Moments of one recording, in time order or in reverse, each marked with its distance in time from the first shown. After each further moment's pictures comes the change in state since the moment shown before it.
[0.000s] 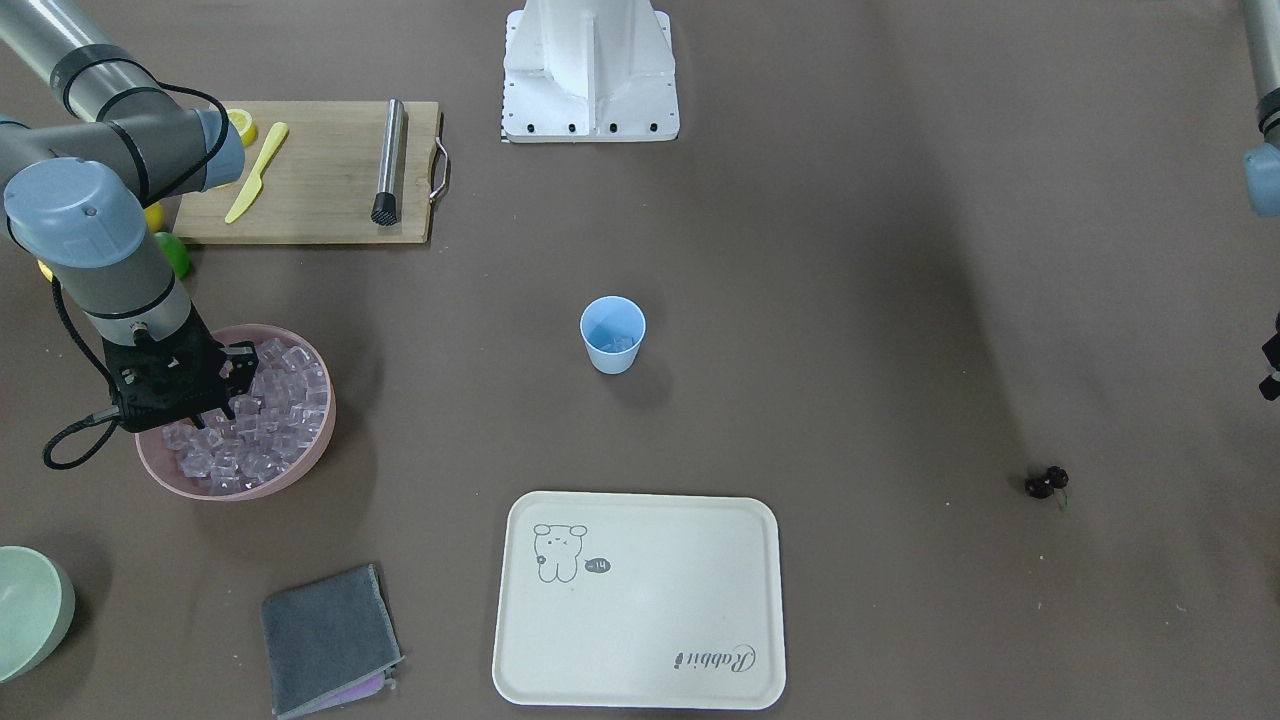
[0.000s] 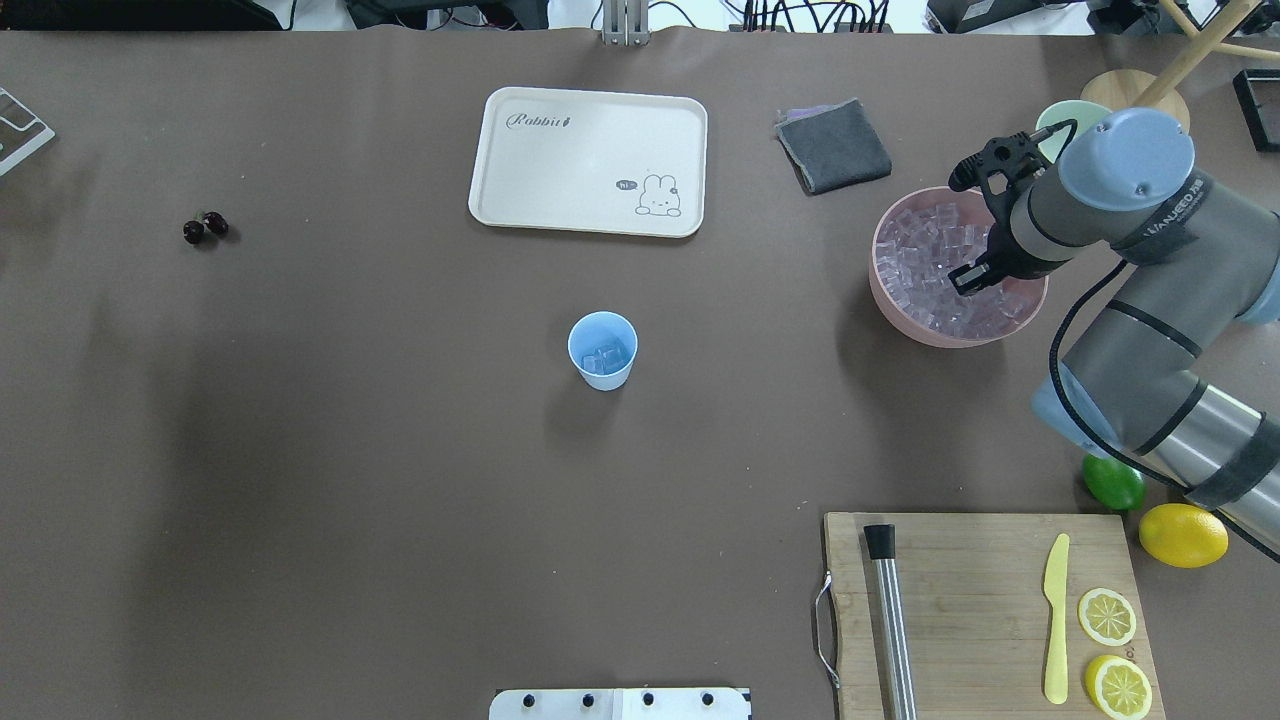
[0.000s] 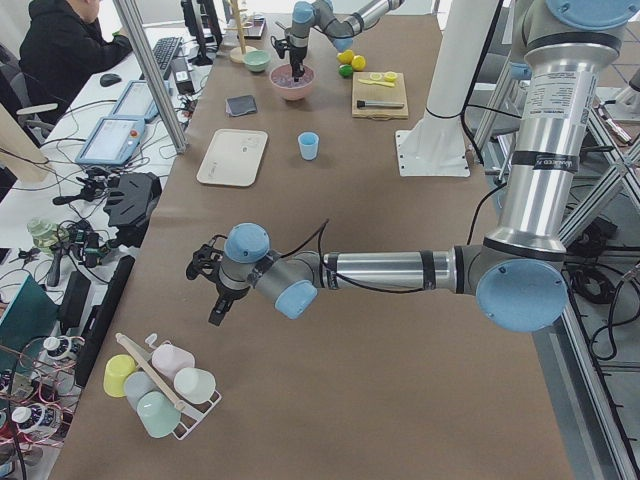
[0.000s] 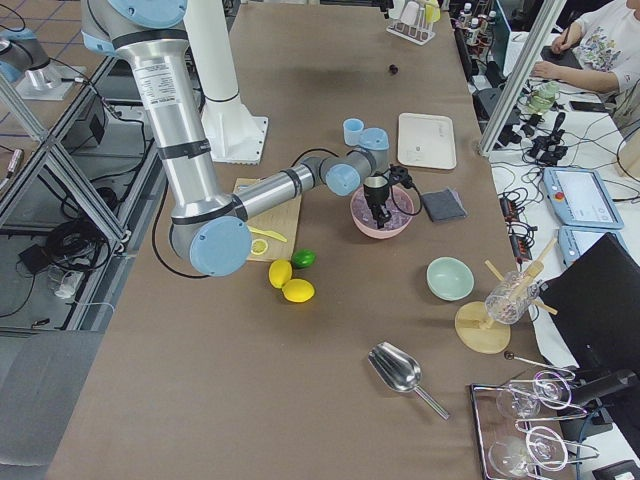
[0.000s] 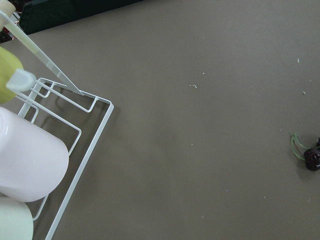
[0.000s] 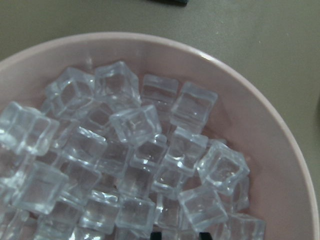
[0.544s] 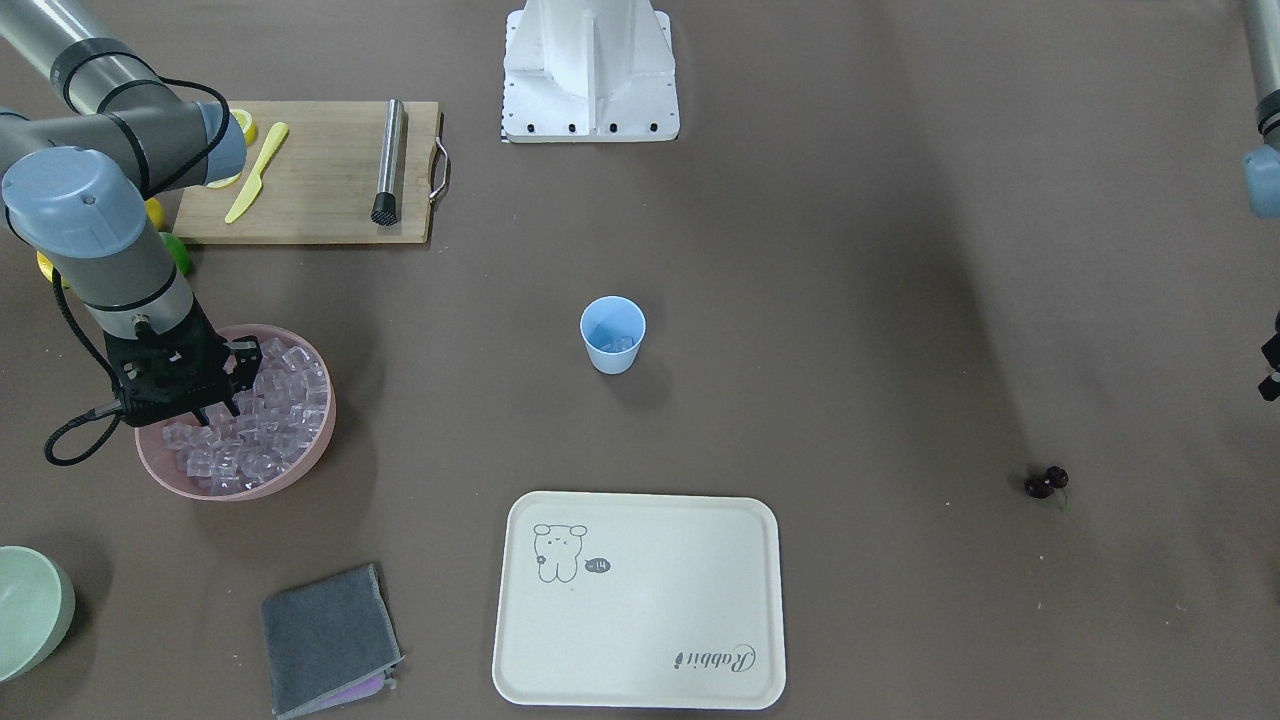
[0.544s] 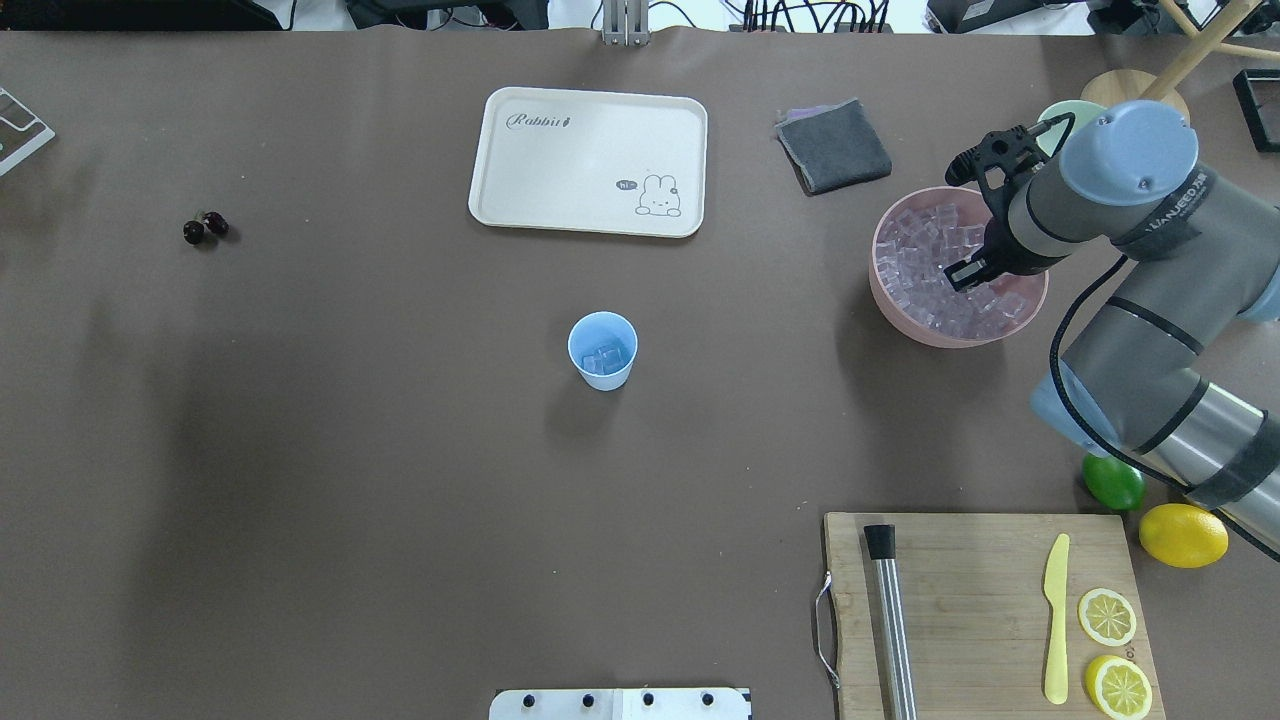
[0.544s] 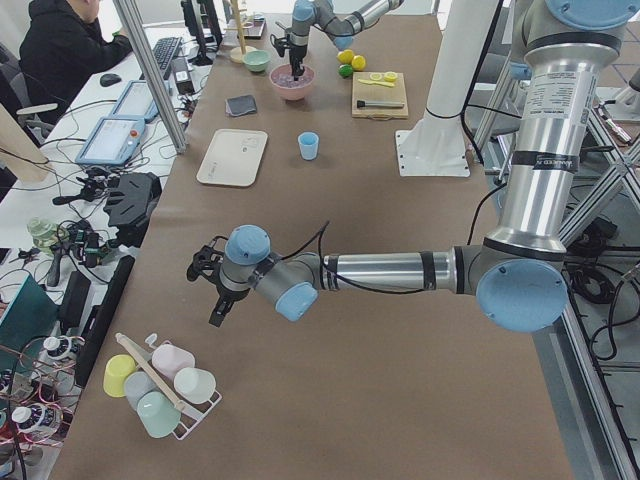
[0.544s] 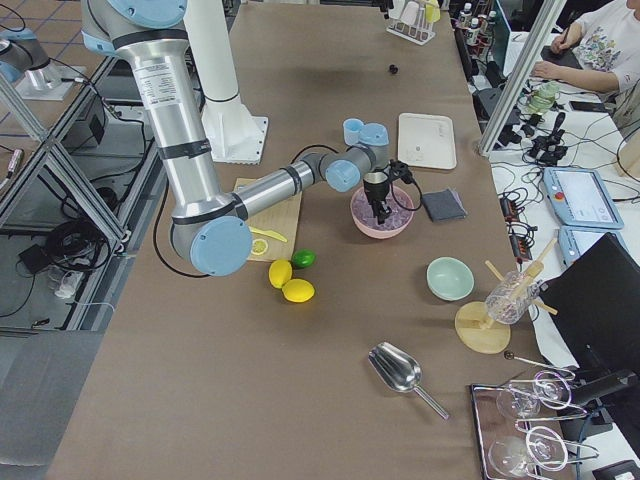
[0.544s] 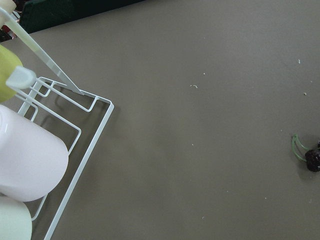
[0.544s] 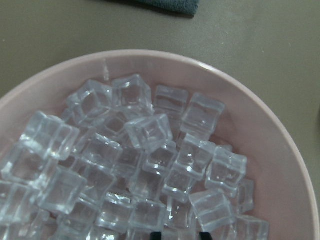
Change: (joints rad) left arm 0.001 0.001 0.005 -0.010 0.000 -0.005; right arm 0.001 0.009 0.020 -0.015 0.007 0.000
